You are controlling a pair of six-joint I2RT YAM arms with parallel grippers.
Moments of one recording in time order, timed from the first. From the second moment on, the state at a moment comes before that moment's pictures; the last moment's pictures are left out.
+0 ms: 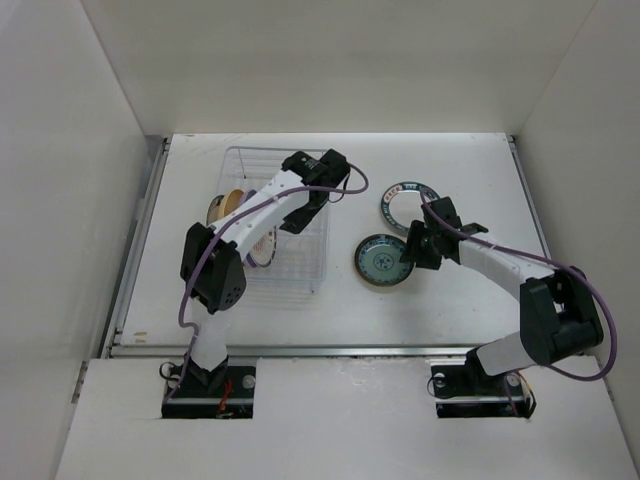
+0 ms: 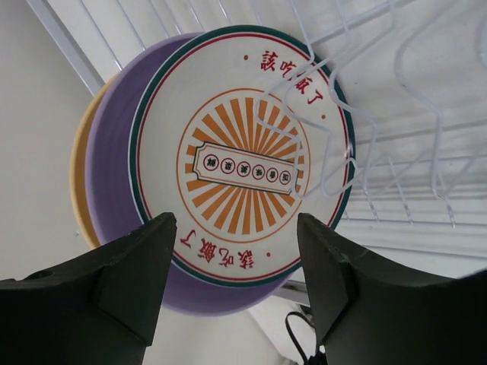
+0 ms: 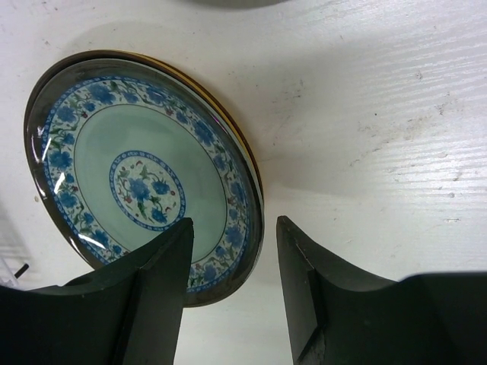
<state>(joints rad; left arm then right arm) -0.69 1.94 1.88 -1.35 -0.62 0.04 0.32 1.45 0.84 -0.44 -0.01 0.60</state>
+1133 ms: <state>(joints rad) -0.49 1.96 1.94 -1.38 -0.45 -0.08 0.32 1.45 0.84 -0.44 -0.01 0.59</state>
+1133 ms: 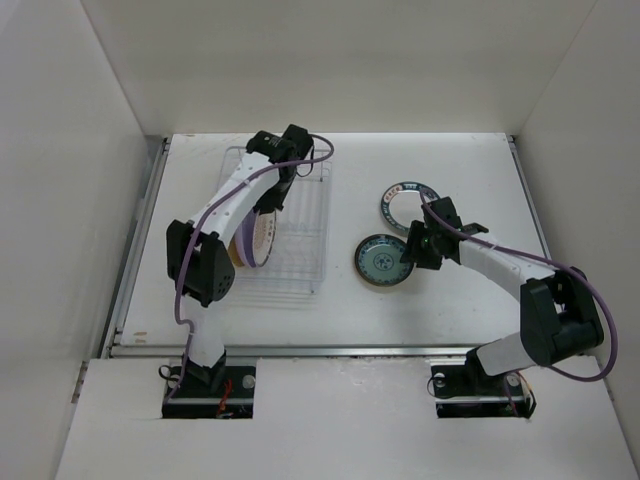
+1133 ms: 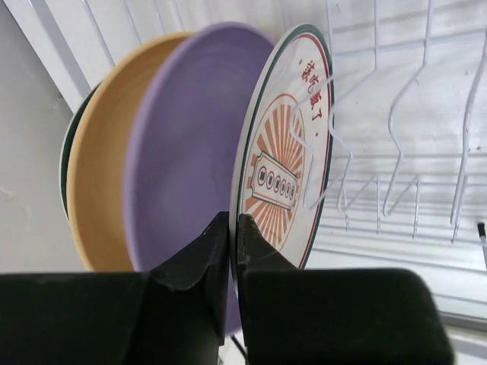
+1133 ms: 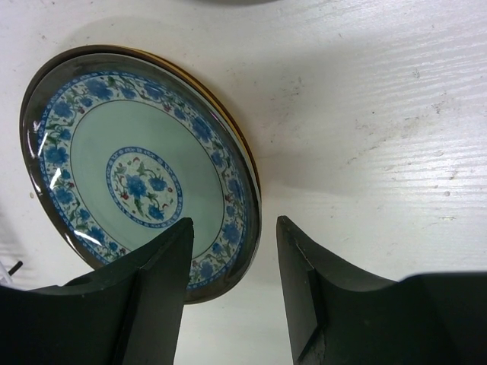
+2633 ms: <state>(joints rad) -0.48 1.84 2.15 -1.38 0.47 0.06 0.37 1.42 1.01 0.00 -0.75 0.57</state>
